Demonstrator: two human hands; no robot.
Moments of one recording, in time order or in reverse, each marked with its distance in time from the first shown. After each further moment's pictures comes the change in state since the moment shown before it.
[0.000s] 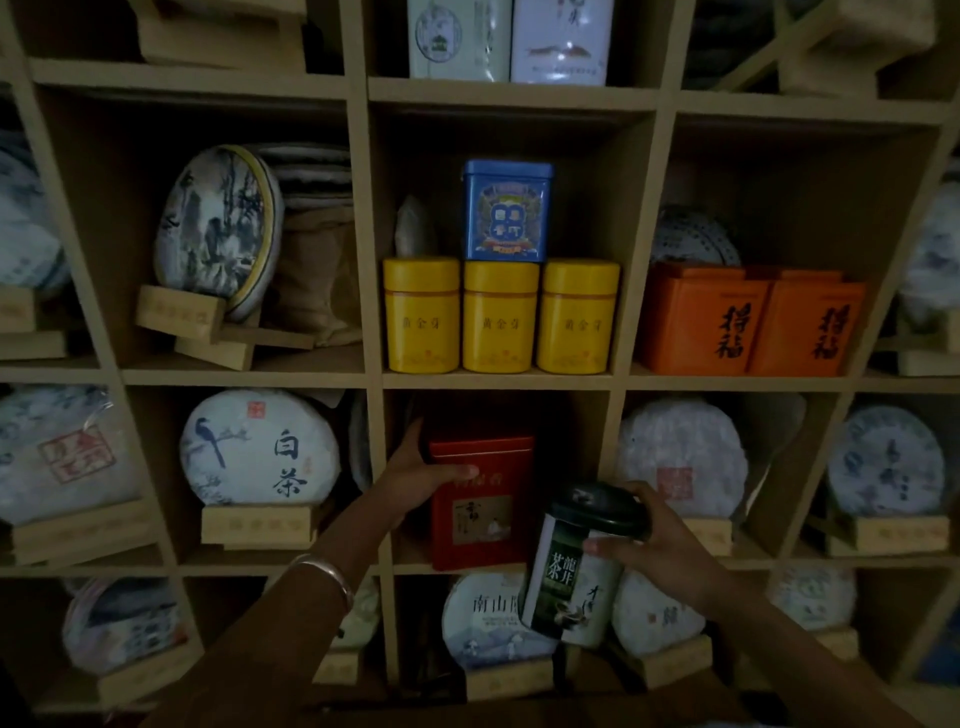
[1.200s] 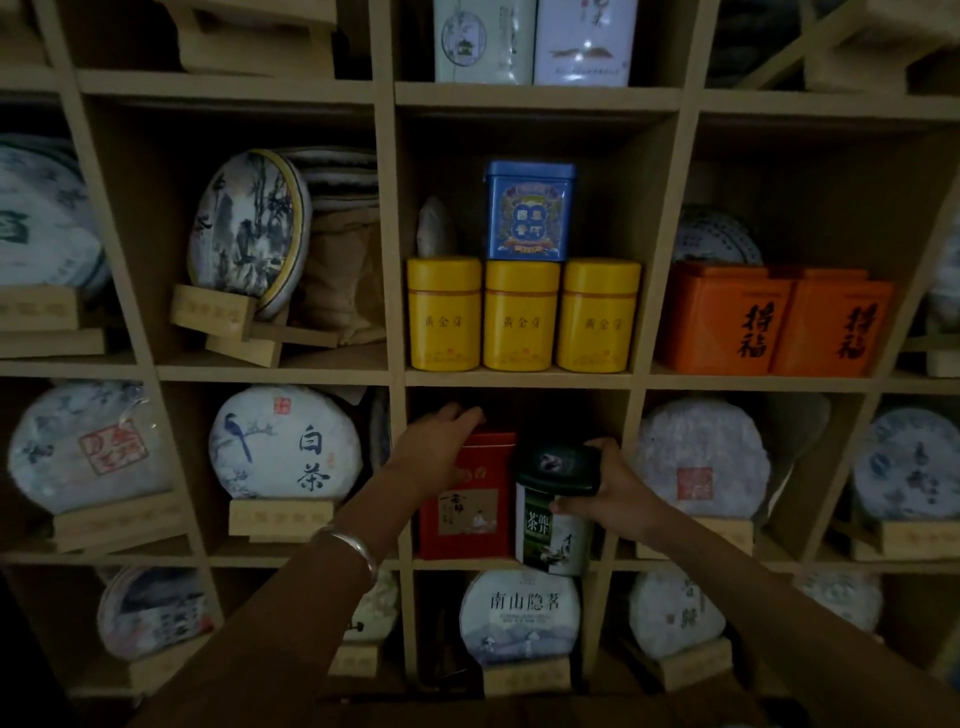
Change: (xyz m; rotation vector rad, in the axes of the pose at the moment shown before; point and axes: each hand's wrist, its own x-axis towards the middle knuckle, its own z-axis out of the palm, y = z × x) left_hand -0.004 0.043 -0.013 1.247 -0.060 0.327; right_hand 0.060 -0.029 0.043 -0.252 -0.031 -0.001
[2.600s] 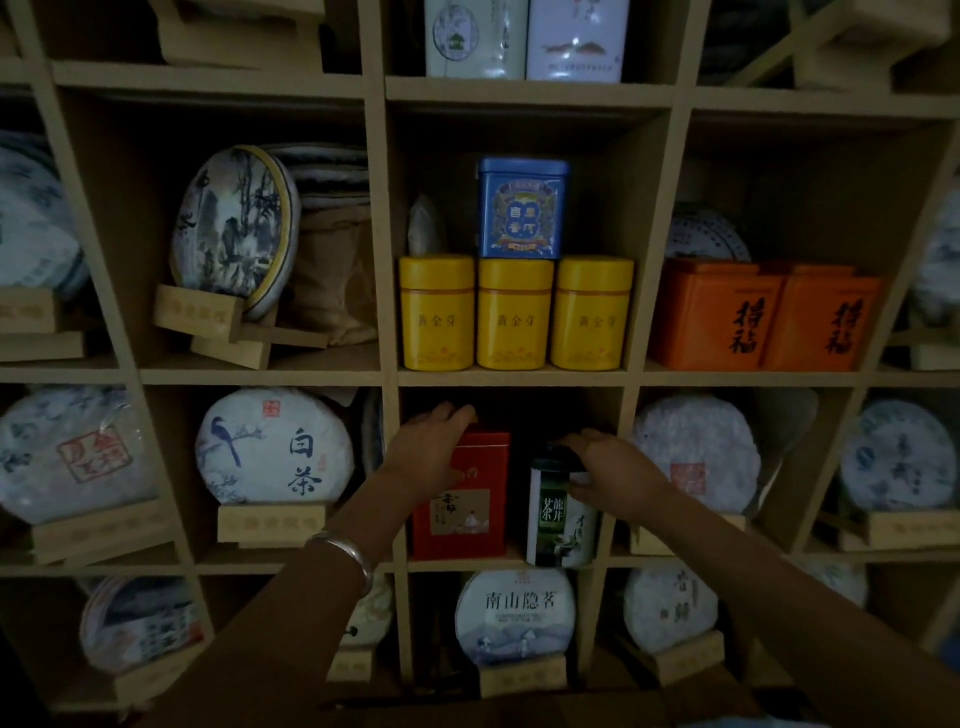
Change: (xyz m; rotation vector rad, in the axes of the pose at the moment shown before) left_hand 0.000 0.002 0.001 0.007 0.027 0.014; right_hand 0.007 -0.025 -0.016 -0.928 -0.034 -0.259
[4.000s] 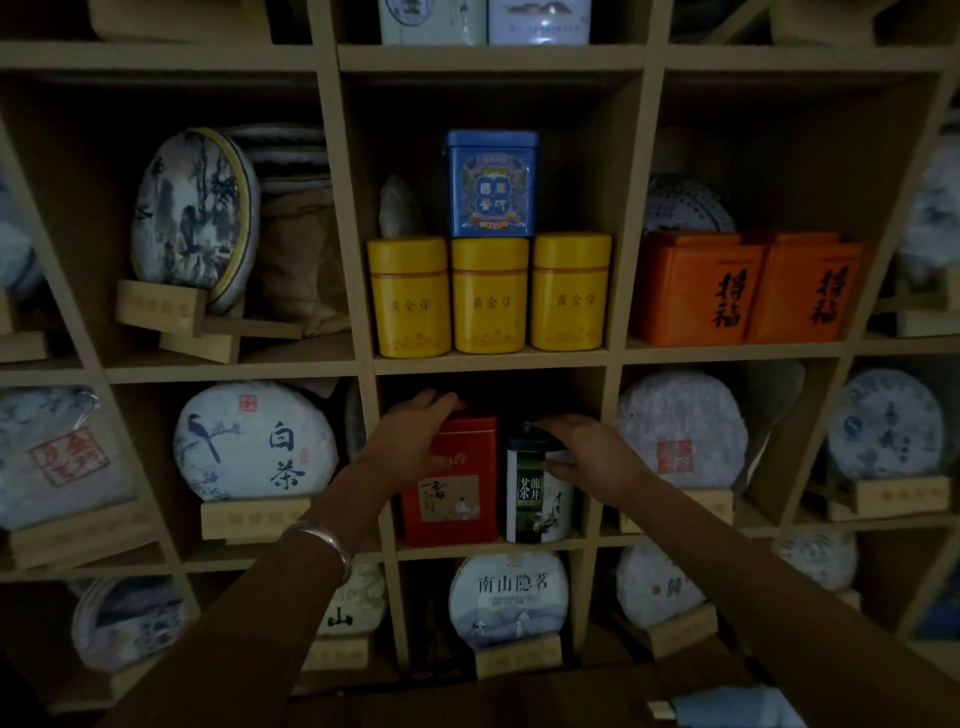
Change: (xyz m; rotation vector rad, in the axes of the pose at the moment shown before) left_hand 0.004 -0.009 0.009 -0.116 0.056 0.066; right_hand 0.003 0.008 0.019 0.177 0.161 -0.088
